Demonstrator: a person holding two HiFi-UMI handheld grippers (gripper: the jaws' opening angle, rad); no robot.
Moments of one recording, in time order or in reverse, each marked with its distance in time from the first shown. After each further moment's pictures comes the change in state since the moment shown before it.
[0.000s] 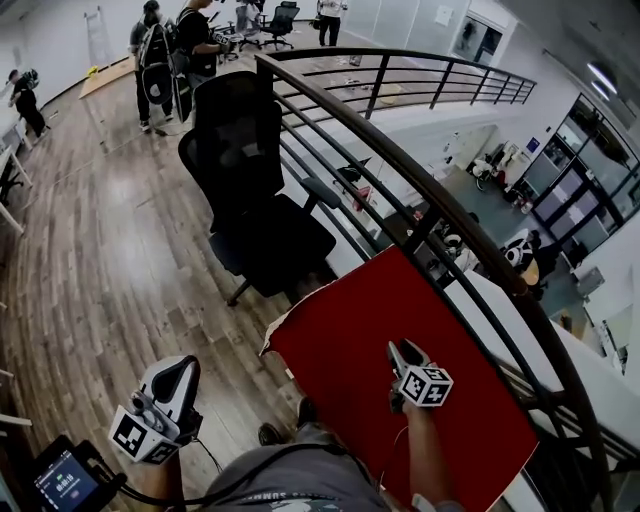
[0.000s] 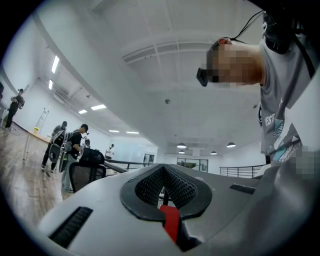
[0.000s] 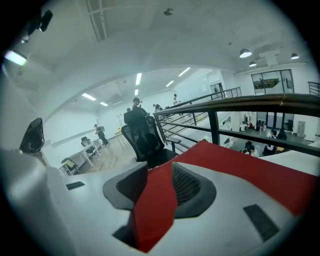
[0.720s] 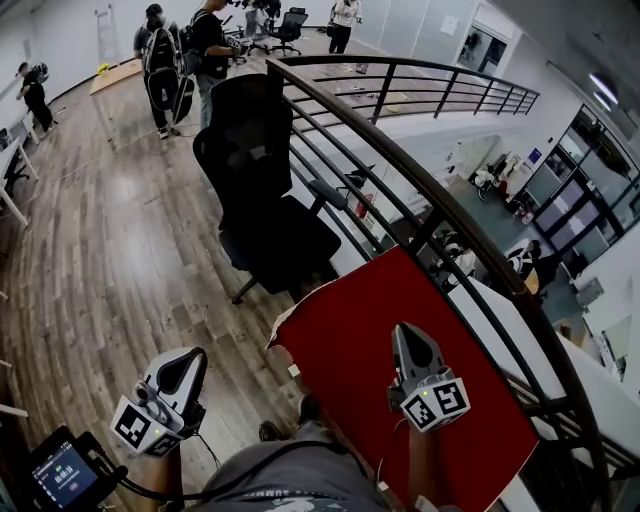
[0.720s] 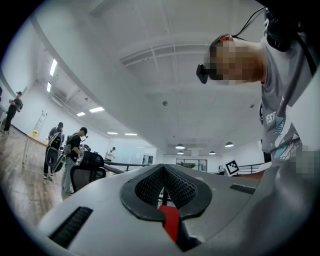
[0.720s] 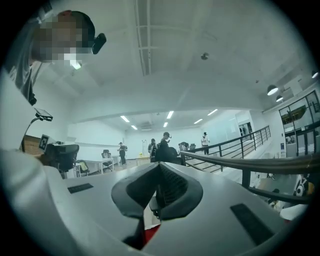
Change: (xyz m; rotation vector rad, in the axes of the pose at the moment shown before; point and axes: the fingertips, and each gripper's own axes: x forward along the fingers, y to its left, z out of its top) left arm -0.037 -0.012 0.022 -0.006 -0.028 -0.021; right arm -0.105 0.183 0.139 -0.286 -0.432 0.233
